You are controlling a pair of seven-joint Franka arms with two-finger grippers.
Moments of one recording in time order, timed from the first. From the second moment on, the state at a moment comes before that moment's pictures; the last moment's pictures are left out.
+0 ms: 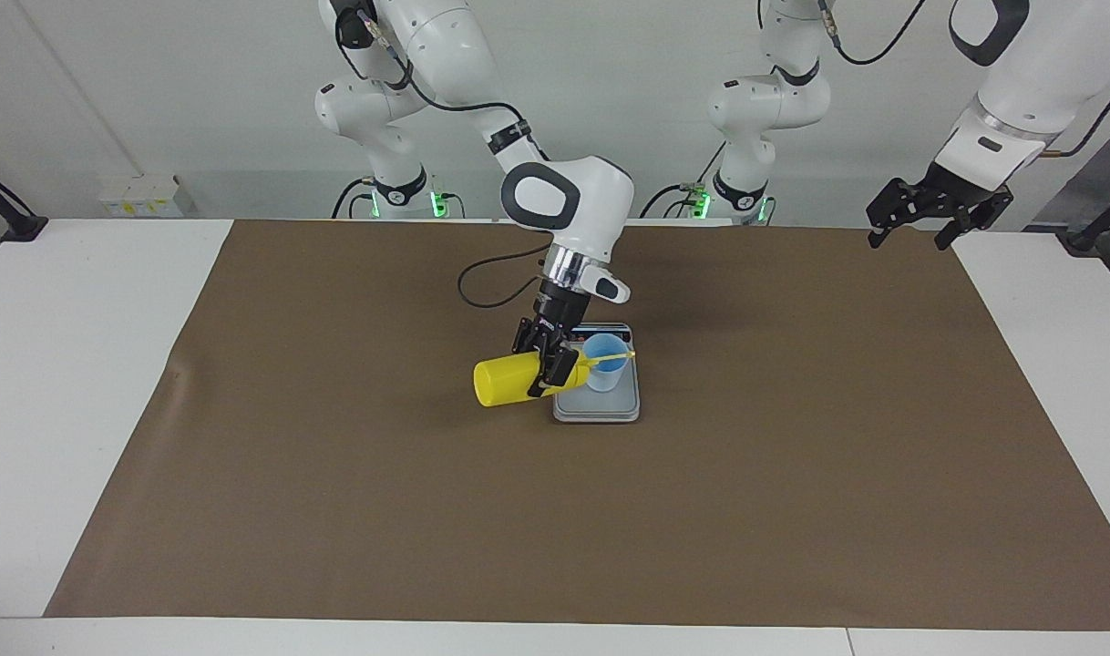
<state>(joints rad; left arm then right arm) 0.06 -0.03 -0.08 -1.58 -0.03 1.50 0.06 0.60 0.36 0.05 -1.79 -1.04 2.24 -0.64</state>
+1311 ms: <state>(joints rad) 0.06 -0.03 -0.08 -1.58 -0.02 1.50 0.06 0.52 0.25 0.04 -1.78 -0.78 2.24 -0.60</state>
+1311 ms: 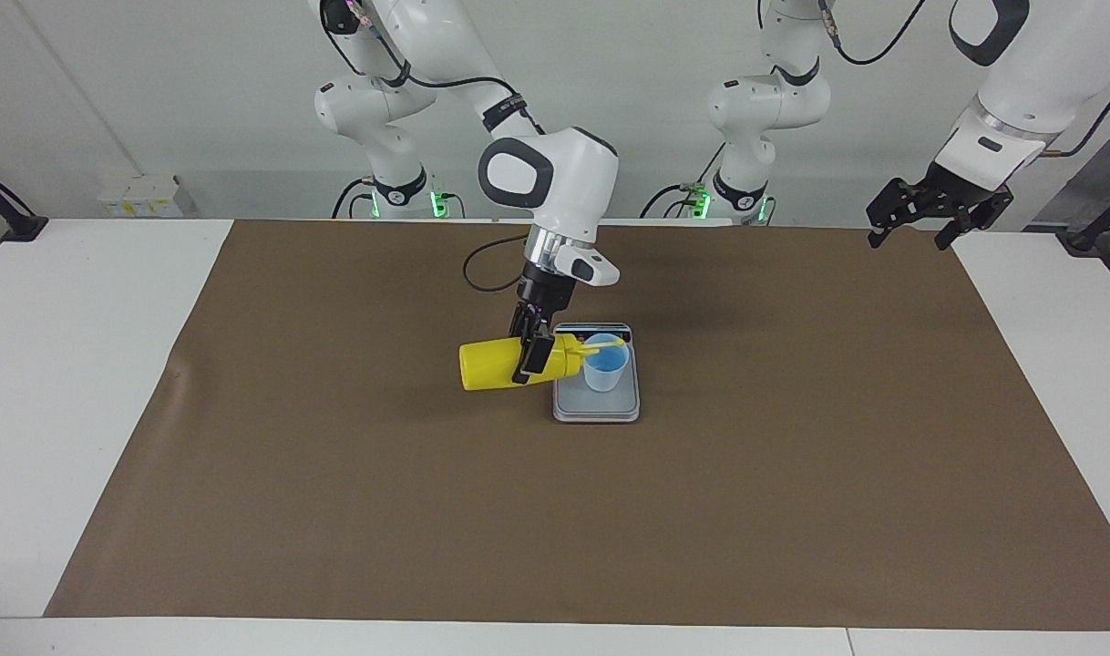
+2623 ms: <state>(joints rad) 0.06 -0.03 -0.08 -1.58 -0.02 1.50 0.06 0.13 0.18 0.04 -1.79 0.21 2.34 -1.29</state>
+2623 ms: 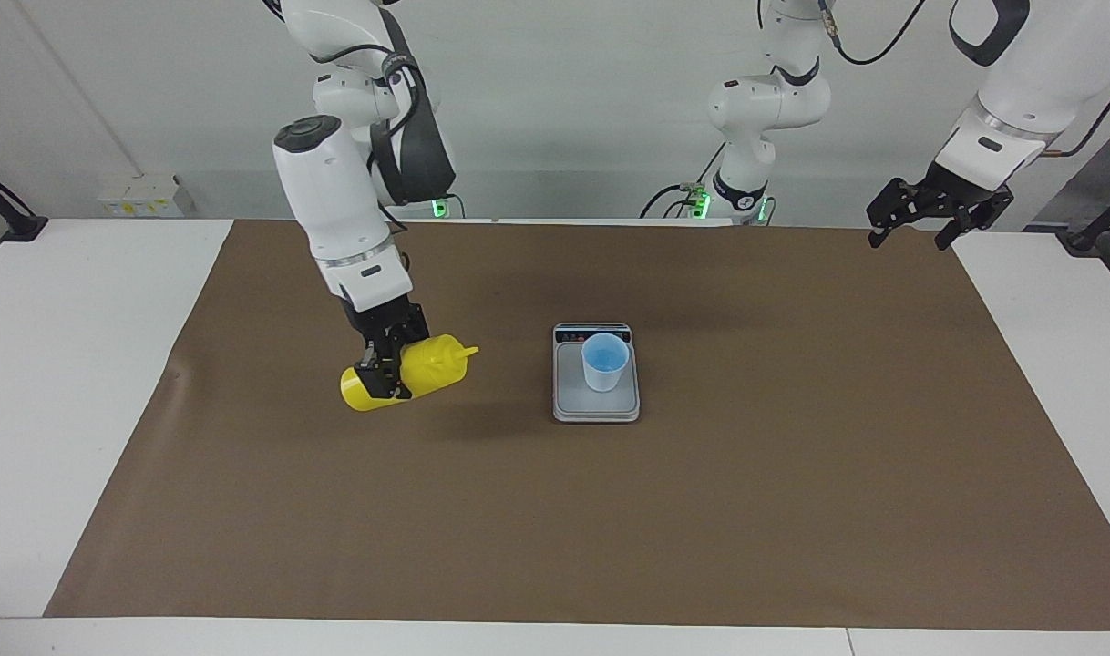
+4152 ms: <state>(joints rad) 0.06 -0.03 -0.08 -1.58 -0.02 1.50 0.06 -0.03 0.16 0.04 -2.20 1.63 2.52 -2.28</state>
